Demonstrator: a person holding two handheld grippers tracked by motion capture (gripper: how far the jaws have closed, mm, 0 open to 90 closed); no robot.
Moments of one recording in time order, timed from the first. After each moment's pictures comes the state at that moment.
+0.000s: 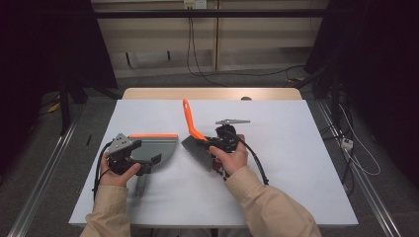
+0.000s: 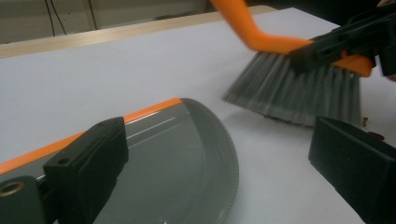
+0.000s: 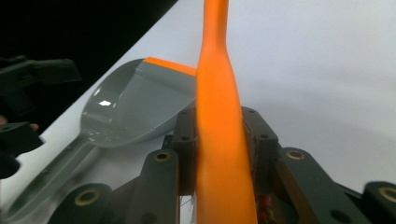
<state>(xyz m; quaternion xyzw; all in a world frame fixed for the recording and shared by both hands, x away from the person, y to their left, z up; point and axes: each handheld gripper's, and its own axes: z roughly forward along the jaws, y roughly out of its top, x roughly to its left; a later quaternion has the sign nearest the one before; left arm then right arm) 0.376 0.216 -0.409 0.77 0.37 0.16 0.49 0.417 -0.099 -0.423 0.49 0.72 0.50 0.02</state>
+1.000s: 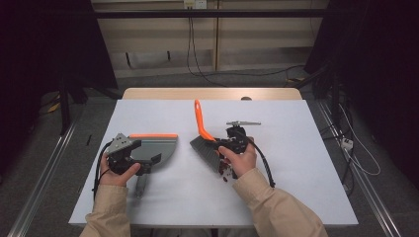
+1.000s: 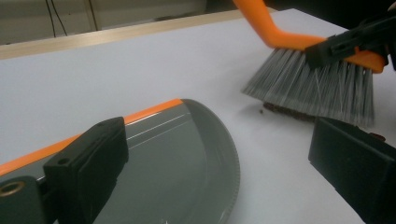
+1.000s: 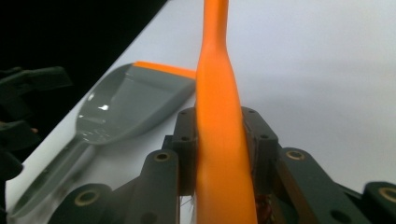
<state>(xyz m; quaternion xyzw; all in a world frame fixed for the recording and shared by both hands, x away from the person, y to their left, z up) 0.376 0.217 -0.408 0.77 0.37 0.16 0.49 0.411 -0.132 -0.421 0.51 0.70 0.50 0.01</state>
